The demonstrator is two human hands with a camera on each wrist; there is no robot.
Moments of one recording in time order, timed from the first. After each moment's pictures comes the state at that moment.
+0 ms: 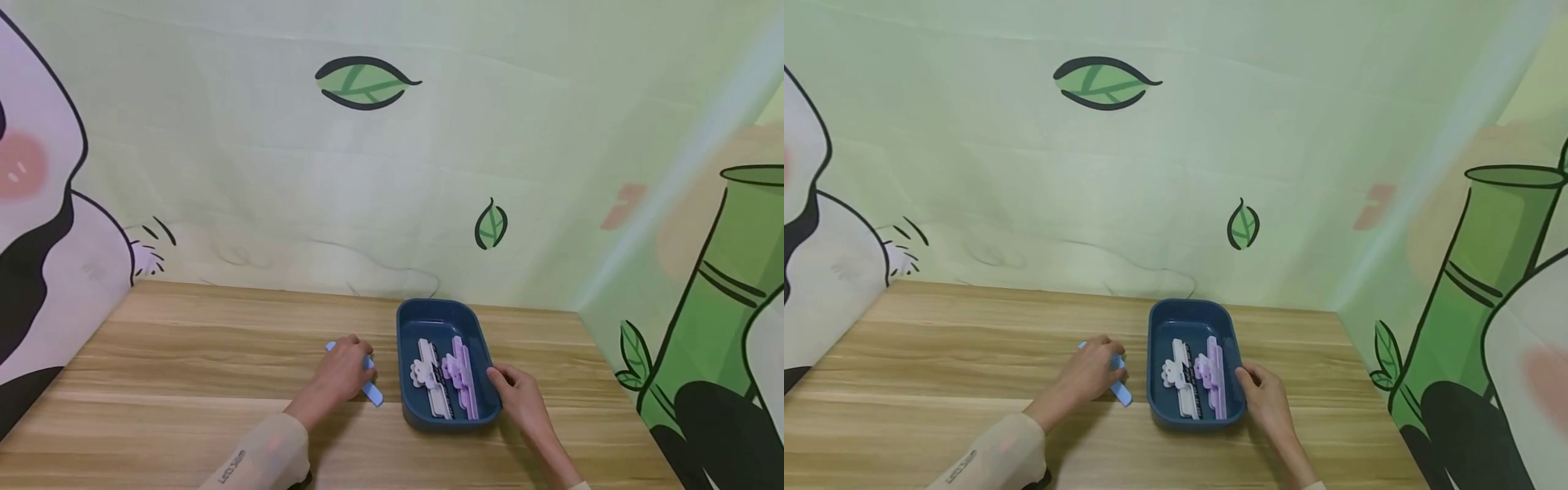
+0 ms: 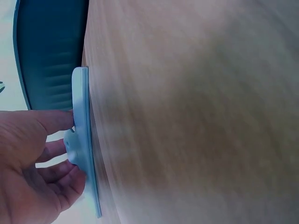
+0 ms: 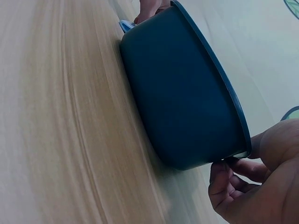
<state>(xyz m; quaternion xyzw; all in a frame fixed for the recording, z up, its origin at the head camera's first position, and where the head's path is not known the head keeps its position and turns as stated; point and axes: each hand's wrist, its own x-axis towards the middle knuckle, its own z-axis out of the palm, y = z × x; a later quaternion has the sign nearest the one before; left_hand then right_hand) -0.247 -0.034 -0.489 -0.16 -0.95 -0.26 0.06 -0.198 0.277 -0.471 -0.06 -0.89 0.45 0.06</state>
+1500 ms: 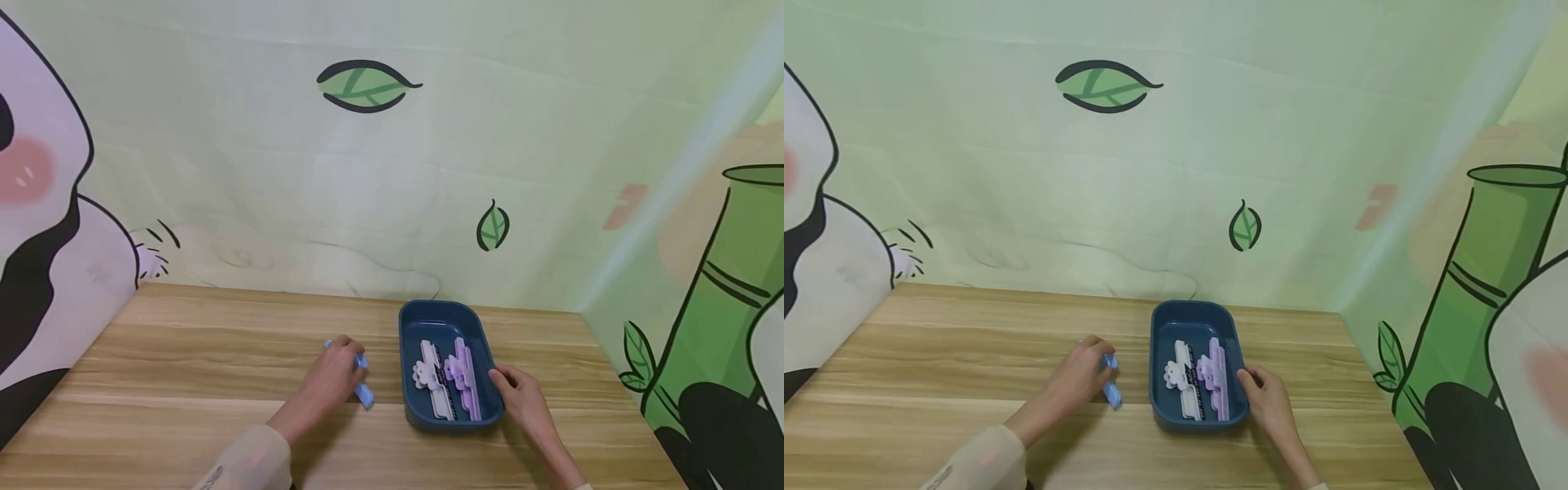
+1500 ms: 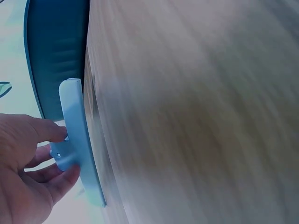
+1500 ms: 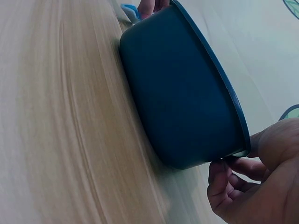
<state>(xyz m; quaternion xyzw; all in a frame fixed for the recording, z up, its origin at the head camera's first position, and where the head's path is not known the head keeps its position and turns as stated) -0.234 -0.053 -0.486 -0.17 -0.93 -0.30 0.12 -0.200 0.276 -0.472 -0.06 -0.89 0.45 0.05</state>
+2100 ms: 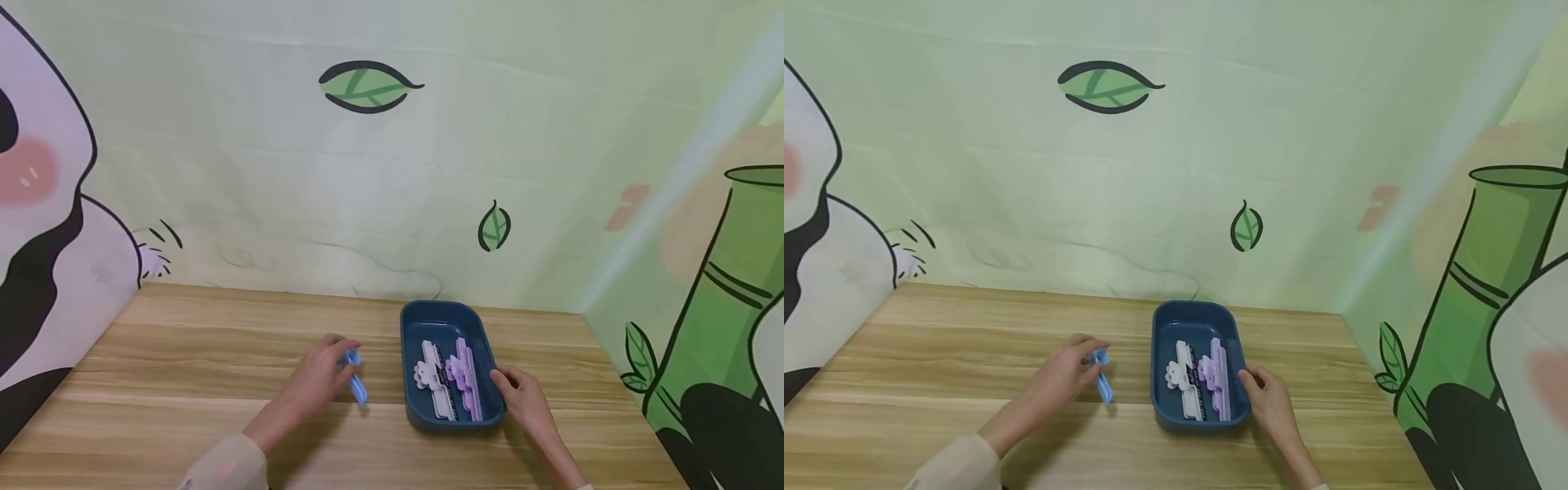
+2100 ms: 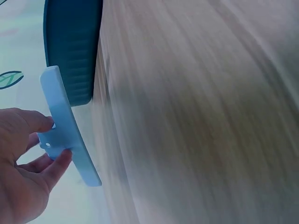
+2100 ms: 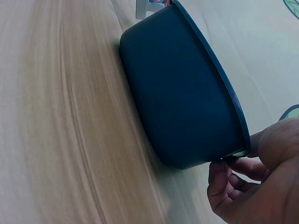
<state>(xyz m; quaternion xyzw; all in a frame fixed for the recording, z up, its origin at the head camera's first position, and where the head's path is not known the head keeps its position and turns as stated) -0.224 -0.075 -0.476 -0.18 -0.90 -0.37 0.12 -0.199 0.276 -0.470 -0.07 -0.89 0.45 0.05</state>
